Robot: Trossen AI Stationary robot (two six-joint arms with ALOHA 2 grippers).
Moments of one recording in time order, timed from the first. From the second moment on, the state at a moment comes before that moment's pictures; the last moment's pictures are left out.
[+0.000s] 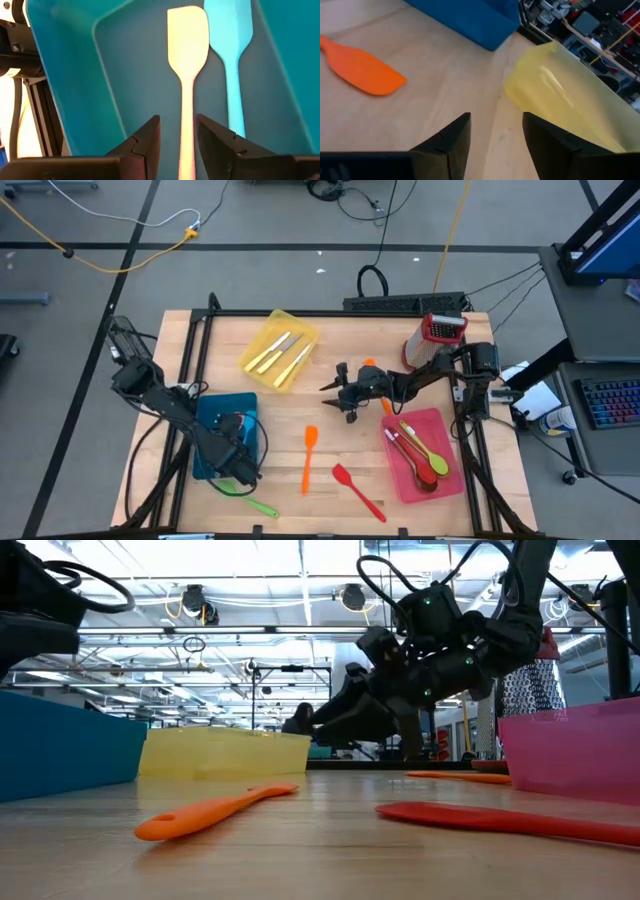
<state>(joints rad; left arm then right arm) -0.66 1.69 1.08 -1.37 -0.07 -1.97 -0.11 1.89 0.68 0.89 -0.14 -0.58</state>
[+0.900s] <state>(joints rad) -0.54 1.69 1.38 -1.57 -0.61 -1.76 -0.10 1.73 0.68 0.43 0.52 -0.20</state>
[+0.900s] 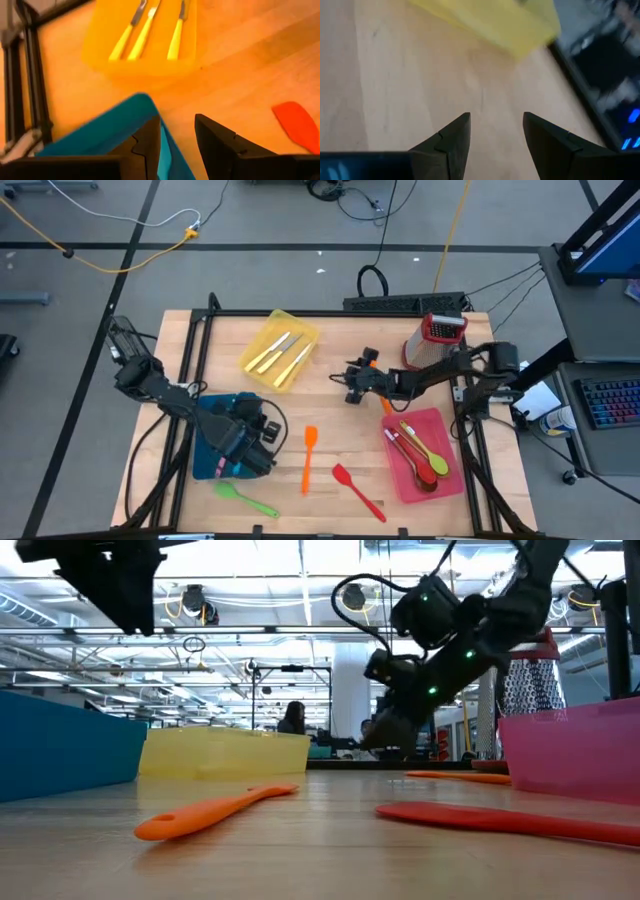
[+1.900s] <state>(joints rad) -0.37 1.69 1.38 -1.53 -0.80 -1.35 -0.12 1.53 0.54 -0.09 0.45 0.69</state>
